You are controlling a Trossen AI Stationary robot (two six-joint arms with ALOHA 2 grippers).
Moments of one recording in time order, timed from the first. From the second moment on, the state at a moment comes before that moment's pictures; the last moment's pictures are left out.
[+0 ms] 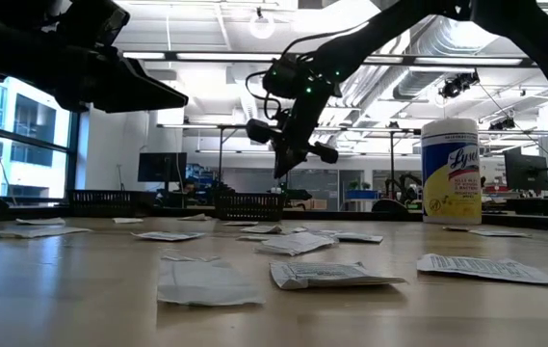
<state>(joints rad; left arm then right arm) -0.27 1.11 0.24 0.71 -0.49 0.28 -0.50 2.13 1.71 -0.49 0.20 0.73</state>
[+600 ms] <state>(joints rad) -0.27 1.11 0.24 0.71 -0.49 0.31 -0.51 2.13 1.70 -0.50 0.15 0.70</state>
